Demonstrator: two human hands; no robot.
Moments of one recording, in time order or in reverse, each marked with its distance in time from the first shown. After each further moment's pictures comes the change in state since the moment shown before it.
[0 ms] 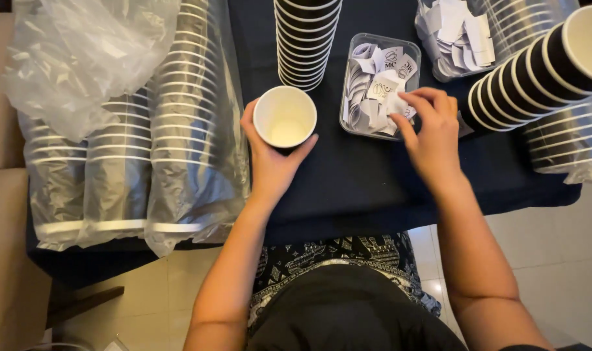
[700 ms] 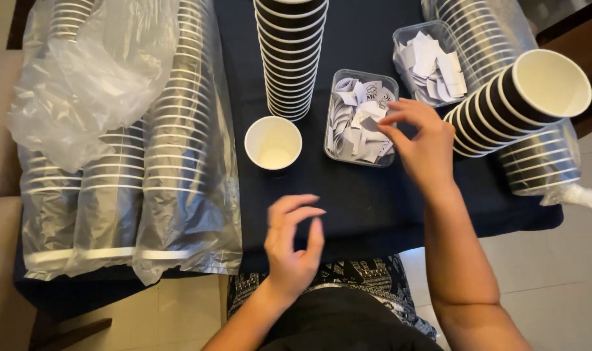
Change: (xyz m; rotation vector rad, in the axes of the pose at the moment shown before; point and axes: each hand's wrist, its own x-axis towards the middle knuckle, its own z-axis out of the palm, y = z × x) left_hand -0.073 0.096 0.011 0.137 -0.048 0.325; right_hand 0.049 -0.034 -0.040 0.174 -0.046 0.225
